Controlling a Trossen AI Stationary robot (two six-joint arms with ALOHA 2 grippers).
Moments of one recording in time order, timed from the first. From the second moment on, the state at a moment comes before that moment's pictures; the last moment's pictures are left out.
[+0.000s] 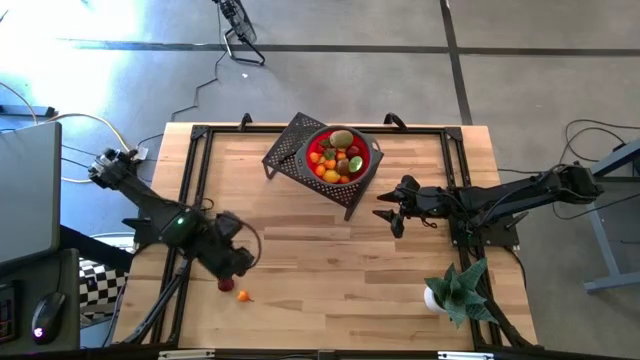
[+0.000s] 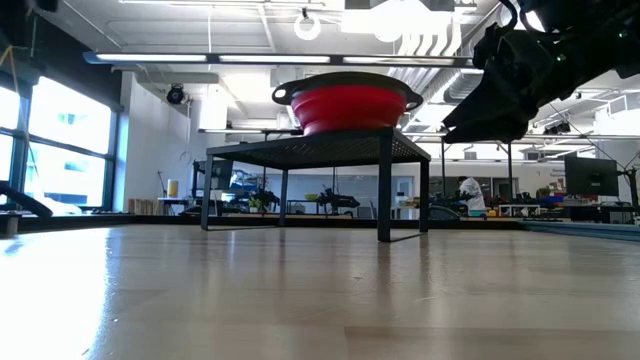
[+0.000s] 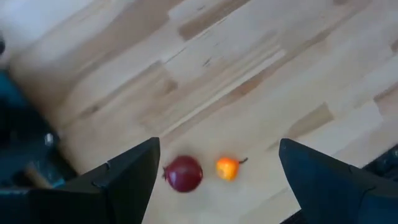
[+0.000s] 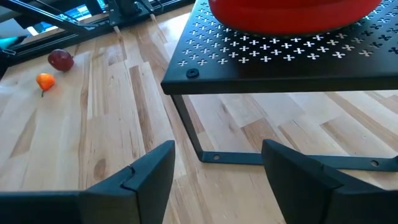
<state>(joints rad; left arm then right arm) -0.63 1.30 1.29 -1.33 -0.22 -1.63 0.05 0.94 0.36 0.12 0.26 0.38</state>
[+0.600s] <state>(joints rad) -0.85 1.30 0.97 -1.07 -0.09 -2.10 0.05 0.94 0.36 0.12 0.26 0.37</state>
